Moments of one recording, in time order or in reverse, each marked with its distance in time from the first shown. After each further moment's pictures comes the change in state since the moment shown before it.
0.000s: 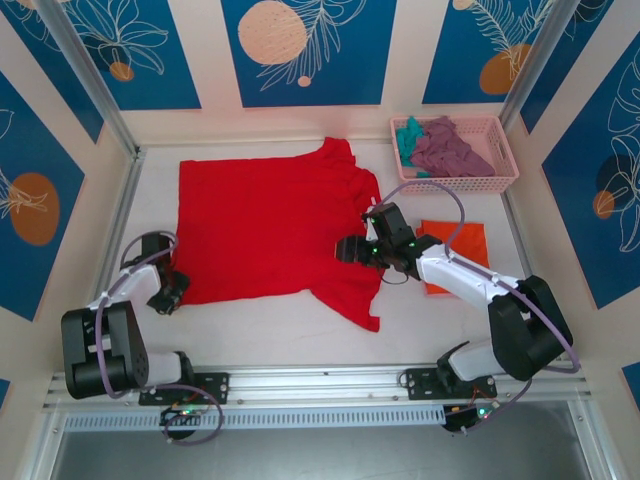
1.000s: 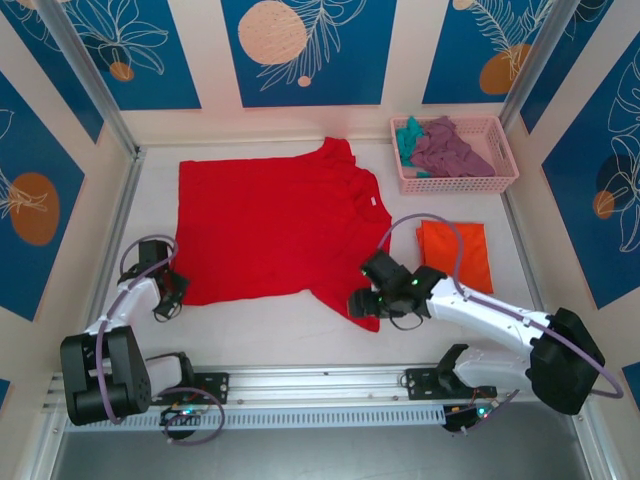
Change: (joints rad) left arm 0.003 -0.139 -0.068 0.027 0.036 0.061; right arm 0.309 -0.243 -0.153 -0.411 0.189 0.100
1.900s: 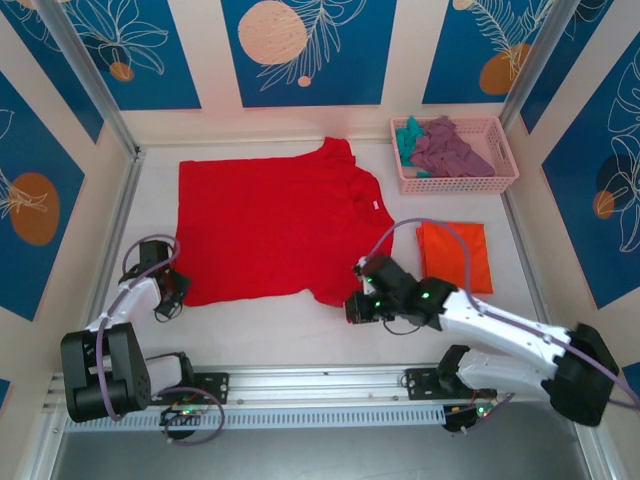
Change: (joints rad) left arm 0.000 0.015 -0.010 0.034 0.026 0.038; right arm 0.018 -0.165 -0.044 0.188 -0.182 0.071
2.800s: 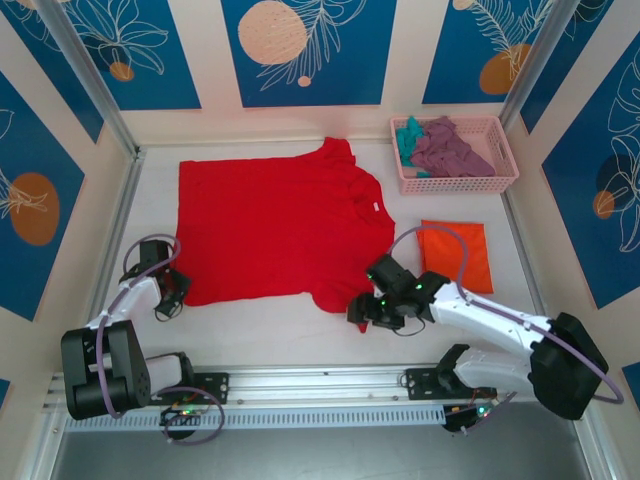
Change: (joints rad) left arm 0.000 0.013 0.000 0.017 0.008 0.006; right arm -0.070 0.151 -0.016 -0.142 0.002 0.087
